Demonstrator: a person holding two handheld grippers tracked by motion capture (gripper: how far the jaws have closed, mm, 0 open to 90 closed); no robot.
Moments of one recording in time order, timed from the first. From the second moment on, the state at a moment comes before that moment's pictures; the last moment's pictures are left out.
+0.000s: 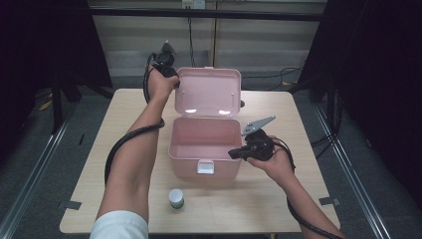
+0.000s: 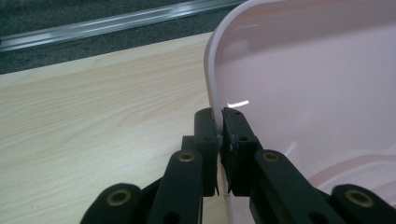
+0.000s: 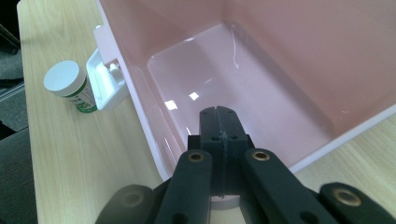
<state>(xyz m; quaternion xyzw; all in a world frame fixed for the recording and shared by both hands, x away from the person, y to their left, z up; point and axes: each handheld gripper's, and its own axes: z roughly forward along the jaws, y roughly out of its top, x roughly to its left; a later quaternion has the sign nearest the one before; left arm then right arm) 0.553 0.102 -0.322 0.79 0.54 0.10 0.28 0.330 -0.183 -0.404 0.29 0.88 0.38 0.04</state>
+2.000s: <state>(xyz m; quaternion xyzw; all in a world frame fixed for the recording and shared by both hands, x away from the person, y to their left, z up) 0.572 0.103 -0.365 0.79 0.55 0.07 0.25 0.329 -0.184 -0.404 0.29 0.87 0.39 0.04</state>
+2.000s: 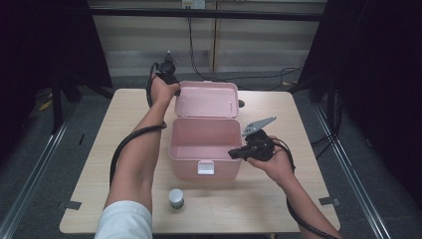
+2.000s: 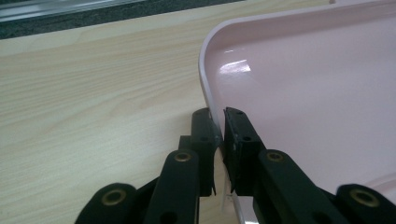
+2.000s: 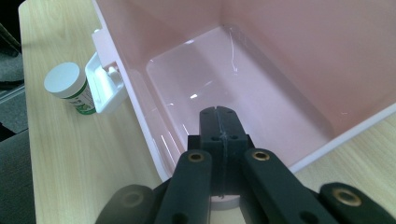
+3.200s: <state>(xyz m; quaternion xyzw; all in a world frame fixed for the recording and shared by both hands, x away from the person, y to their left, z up) 0.571 0.105 -0.383 0.79 0.56 0.06 0.25 0.329 -0.185 -0.405 0.29 0.87 0.39 0.04</state>
